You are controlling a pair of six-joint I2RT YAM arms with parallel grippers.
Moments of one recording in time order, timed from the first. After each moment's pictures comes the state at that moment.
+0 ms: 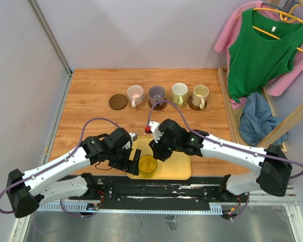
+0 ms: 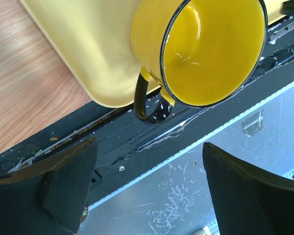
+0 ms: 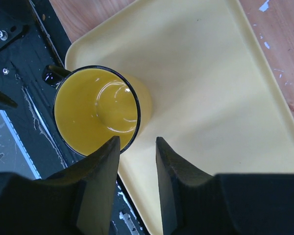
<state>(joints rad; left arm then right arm) -0.89 0.95 0.75 -0.92 0.17 -0.60 1.04 1.32 0.94 -0.43 -0.18 0.09</state>
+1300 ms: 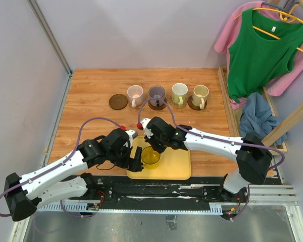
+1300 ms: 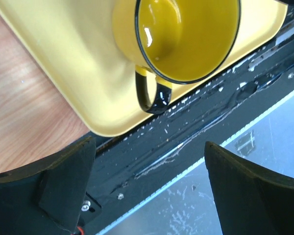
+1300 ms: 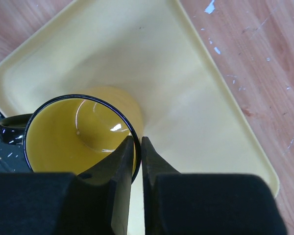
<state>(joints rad) -0.90 0.90 0.70 -0.79 0.15 -0.59 1.04 1.56 1.08 -0.47 0.01 0.06</state>
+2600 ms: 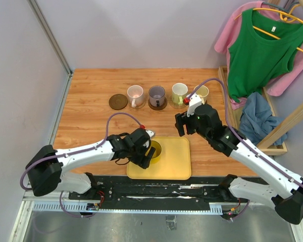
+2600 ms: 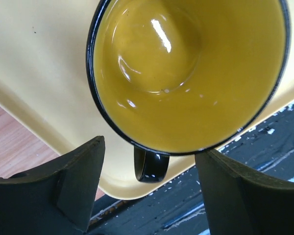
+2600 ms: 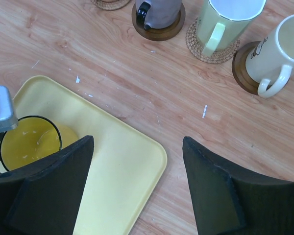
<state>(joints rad) -0.96 1.27 0.74 -0.54 -0.01 -0.43 0.75 1.02 0.94 -0.43 0.20 0.10</state>
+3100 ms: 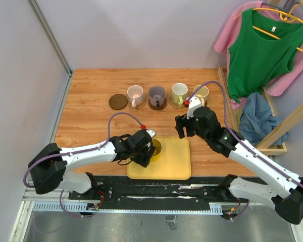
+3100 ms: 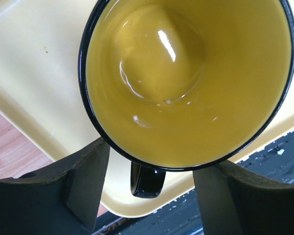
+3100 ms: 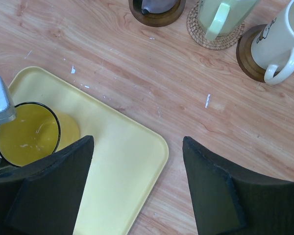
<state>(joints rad) -0.99 1.32 0.72 -0.45 -0.09 -0.43 0.75 1.01 0.89 -0.42 0.21 0.13</state>
